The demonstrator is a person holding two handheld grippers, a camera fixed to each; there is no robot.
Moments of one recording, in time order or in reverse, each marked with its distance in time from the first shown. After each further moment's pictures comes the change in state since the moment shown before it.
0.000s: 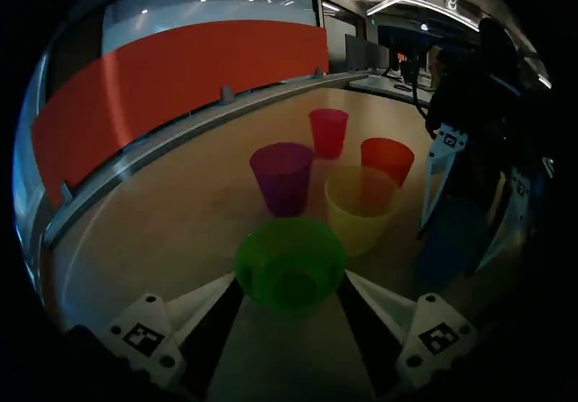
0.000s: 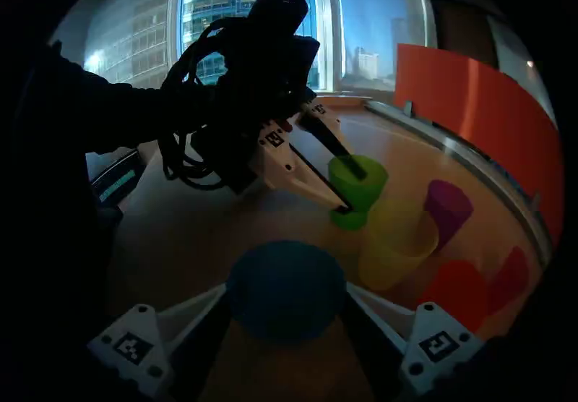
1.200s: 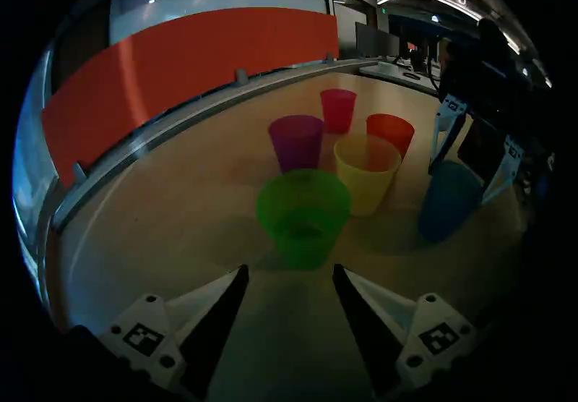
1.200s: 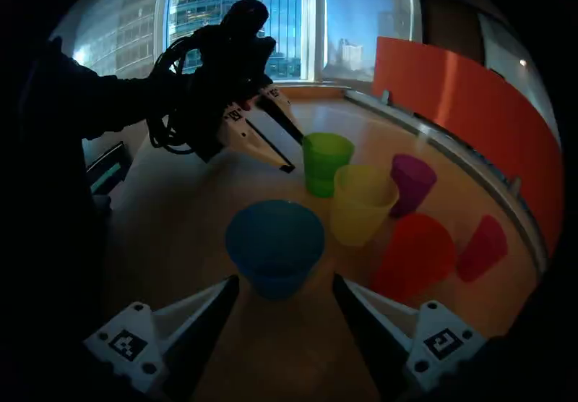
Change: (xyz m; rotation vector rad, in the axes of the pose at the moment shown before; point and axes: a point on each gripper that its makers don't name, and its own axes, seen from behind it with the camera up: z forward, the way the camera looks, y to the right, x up) left arm -0.037 -0.014 -0.037 0.052 -0.076 -0.016; right arm -0.034 0.014 -0.050 -0.098 -0.052 0.018
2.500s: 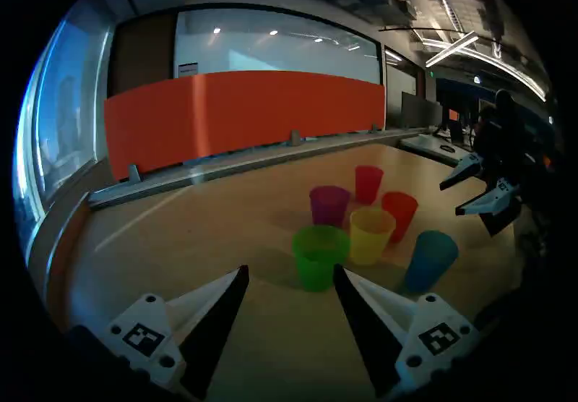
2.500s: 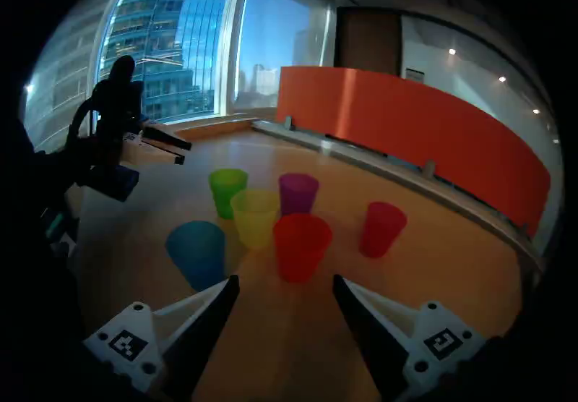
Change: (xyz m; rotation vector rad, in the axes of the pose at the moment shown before) left arm 0.044 -0.020 -0.082 0.208 0.296 -0.205; right arm 0.006 0.061 -0.089 -0.403 0.163 0.178
